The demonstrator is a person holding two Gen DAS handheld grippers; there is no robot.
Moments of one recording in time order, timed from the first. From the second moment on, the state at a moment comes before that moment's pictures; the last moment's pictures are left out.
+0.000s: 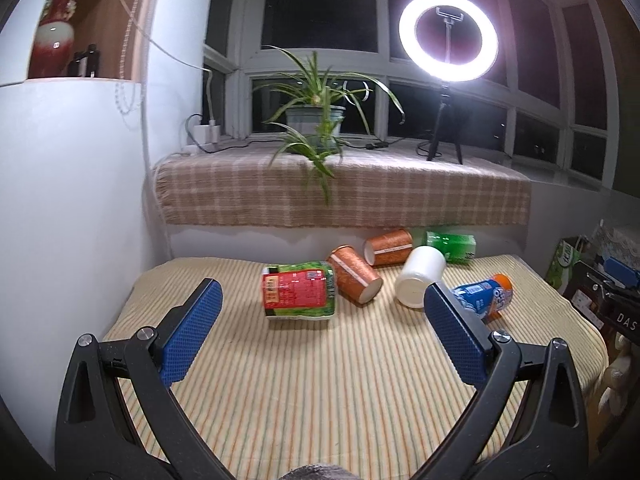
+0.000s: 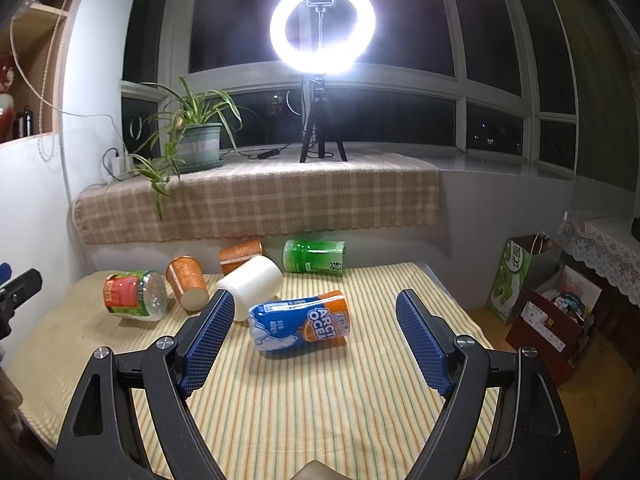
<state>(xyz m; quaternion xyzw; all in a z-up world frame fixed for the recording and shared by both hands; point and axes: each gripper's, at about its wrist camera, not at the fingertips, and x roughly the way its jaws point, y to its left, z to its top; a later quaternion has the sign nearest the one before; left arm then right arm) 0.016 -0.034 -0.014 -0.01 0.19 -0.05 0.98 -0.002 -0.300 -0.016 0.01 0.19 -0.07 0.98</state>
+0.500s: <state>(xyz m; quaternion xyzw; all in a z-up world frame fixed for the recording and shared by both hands) 0.053 -0.085 -0.018 0.05 0.22 -0.14 0.96 0.000 -0.321 -0.032 0.02 0.22 -0.09 0.97</state>
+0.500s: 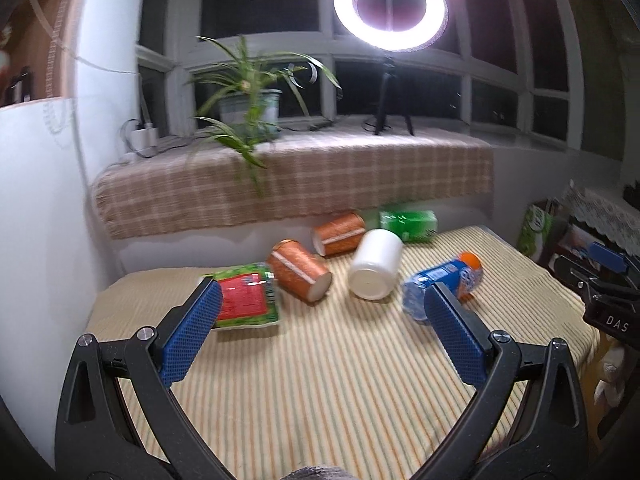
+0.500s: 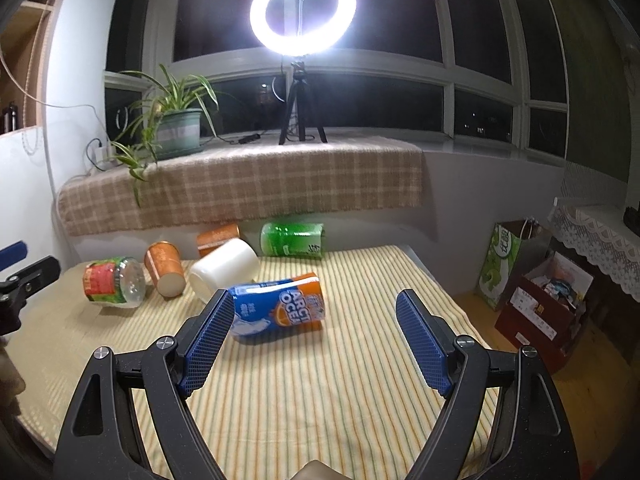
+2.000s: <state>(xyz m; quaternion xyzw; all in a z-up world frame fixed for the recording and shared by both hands) 0.211 -0.317 -0.150 0.37 0.44 -0.31 0.75 -0.025 -0.437 -0.125 0.14 0.31 -0.12 0.93</state>
